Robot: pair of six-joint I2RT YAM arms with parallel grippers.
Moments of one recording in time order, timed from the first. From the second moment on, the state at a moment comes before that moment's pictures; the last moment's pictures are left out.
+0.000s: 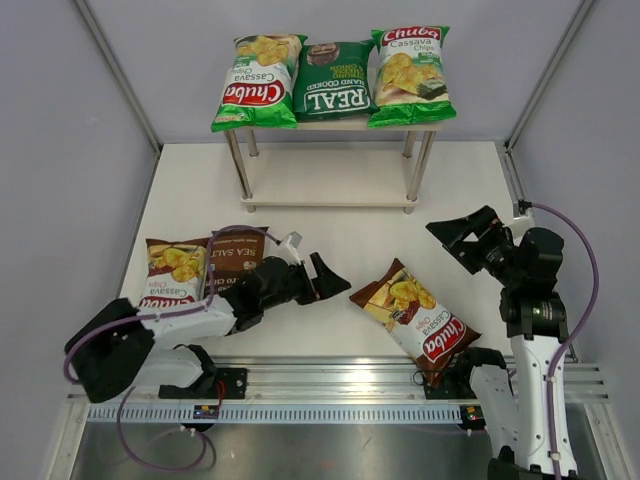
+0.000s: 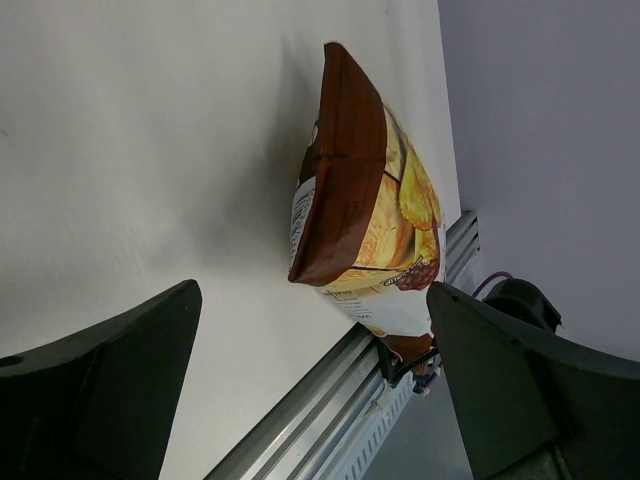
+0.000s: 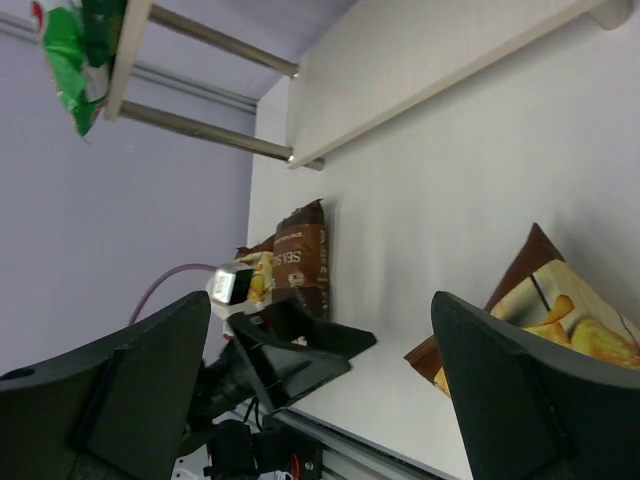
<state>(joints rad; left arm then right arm) -0.85 1.19 0.43 0.37 0.11 -1.03 -0.12 0.64 0.80 -0.48 -0.57 0.85</state>
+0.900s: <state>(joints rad) -0.95 2.03 0.63 1.20 0.35 -1.34 -0.11 0.56 0.90 -0.44 -0.78 0.93</state>
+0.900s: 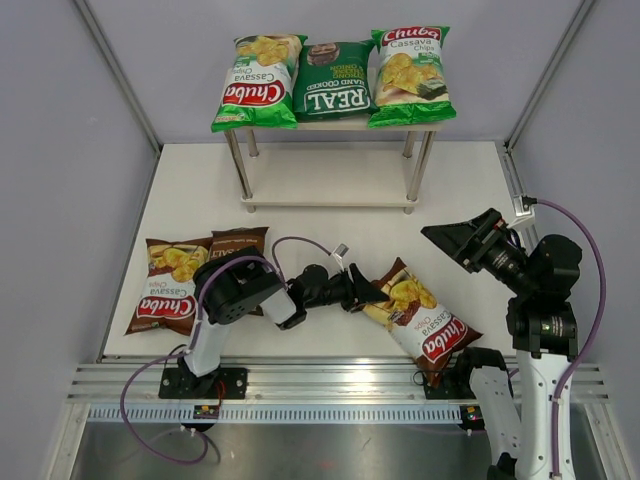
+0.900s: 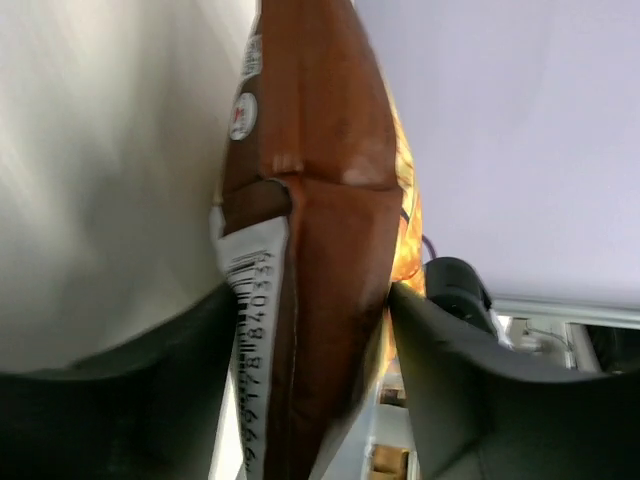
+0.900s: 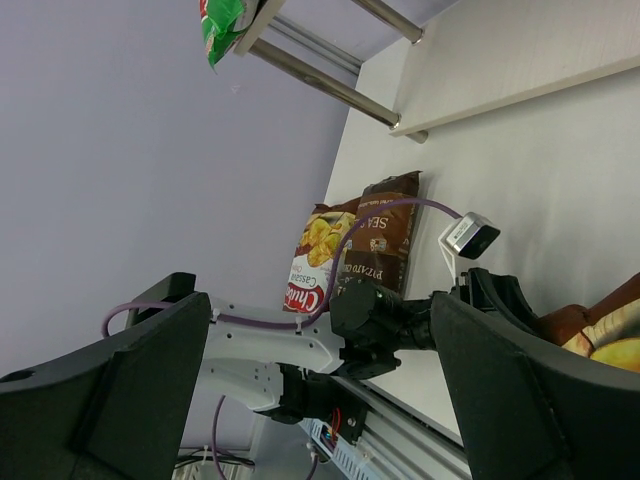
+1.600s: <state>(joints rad) -0.61 1.55 0.25 1.25 0.39 -1.35 -0.10 0.55 0.66 -0.31 -0.80 0.98</state>
